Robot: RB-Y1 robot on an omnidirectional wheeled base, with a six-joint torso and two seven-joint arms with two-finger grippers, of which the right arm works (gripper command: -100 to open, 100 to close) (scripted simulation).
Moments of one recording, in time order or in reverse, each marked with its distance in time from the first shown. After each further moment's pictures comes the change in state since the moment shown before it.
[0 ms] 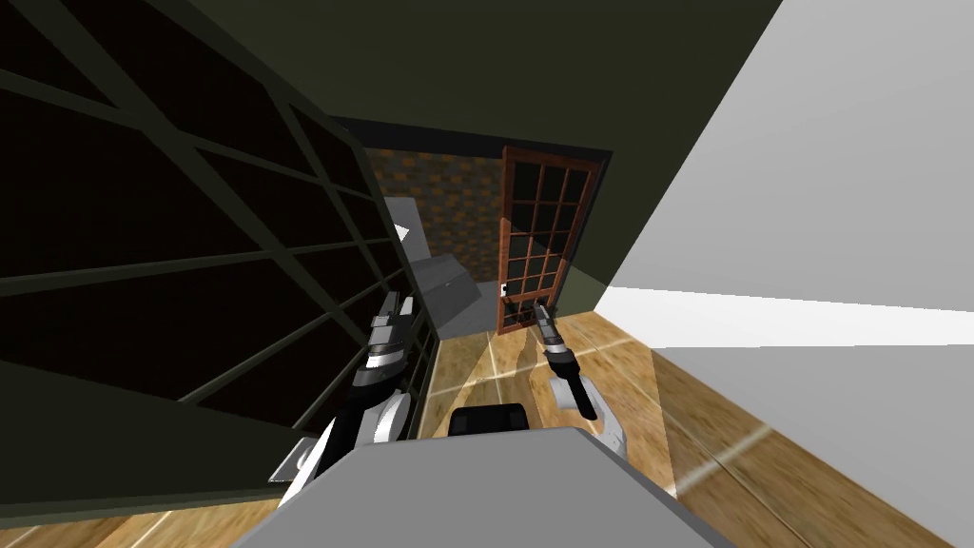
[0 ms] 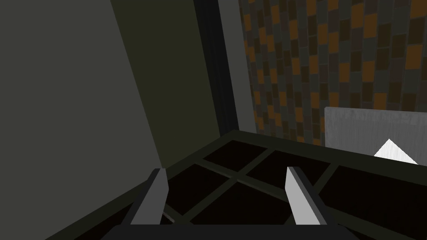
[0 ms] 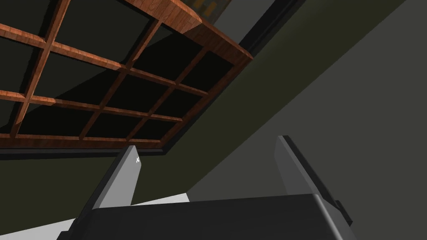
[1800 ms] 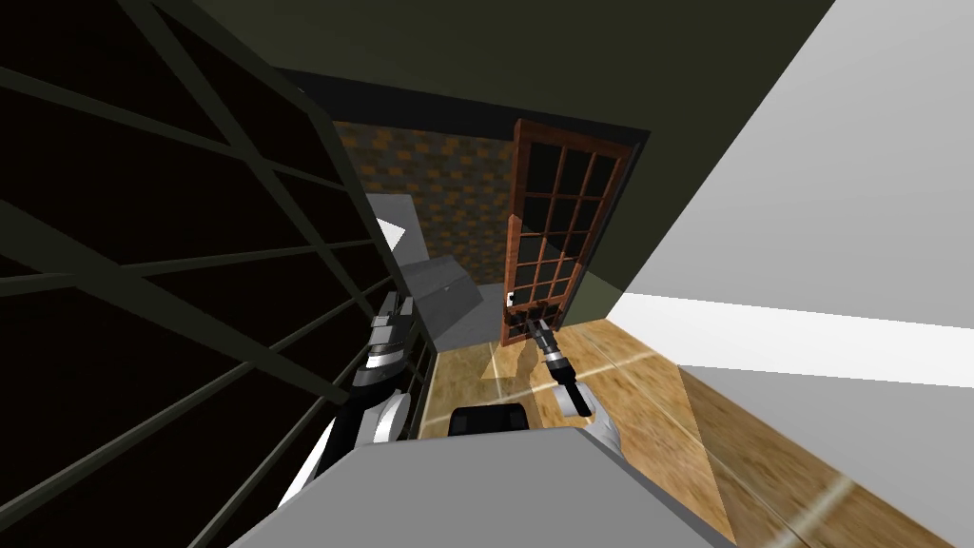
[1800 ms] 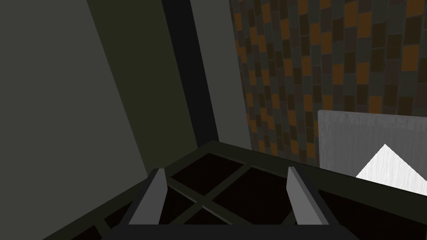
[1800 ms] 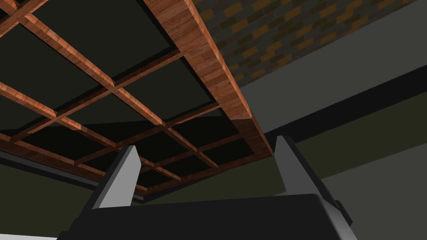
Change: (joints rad) arm -0.134 -0.043 -0.076 0.454 0.101 -0.092 0.334
